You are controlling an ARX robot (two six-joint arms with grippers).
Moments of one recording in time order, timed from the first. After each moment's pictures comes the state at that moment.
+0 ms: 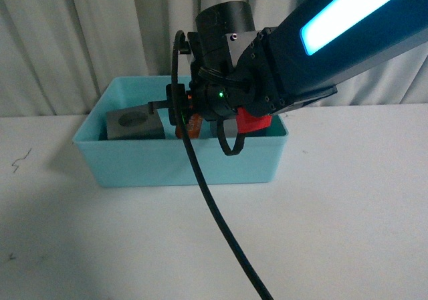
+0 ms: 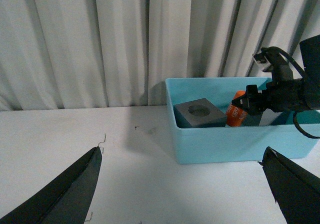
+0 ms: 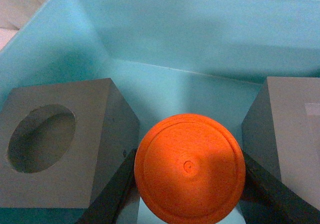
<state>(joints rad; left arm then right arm) 0.00 0.01 0.01 0.00 0.00 -0.01 0.49 2.49 1.80 0.20 -0.02 0.14</state>
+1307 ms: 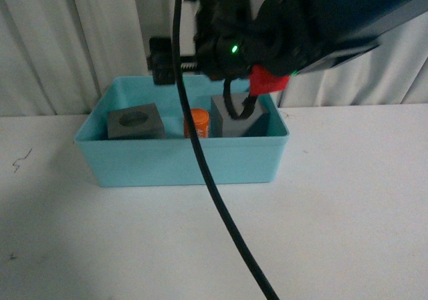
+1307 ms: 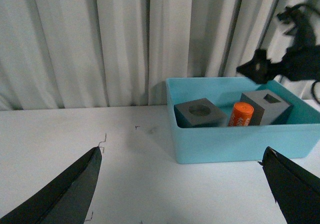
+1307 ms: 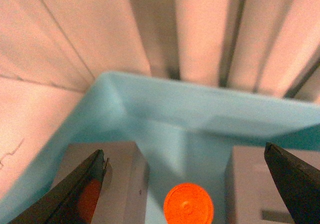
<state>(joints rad) 0.00 0.01 0.01 0.00 0.00 -0.01 0.47 2.34 1.71 0.29 -0.04 0.12</state>
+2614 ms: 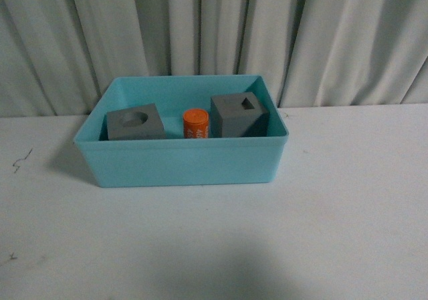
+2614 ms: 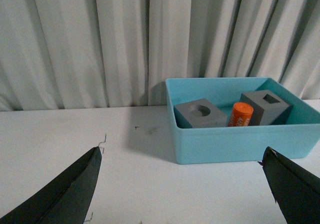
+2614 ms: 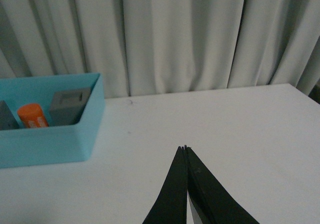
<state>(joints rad) 0.00 0.01 0.01 0.00 0.00 -0.01 0.00 0.63 0.01 0.59 0.00 0.01</state>
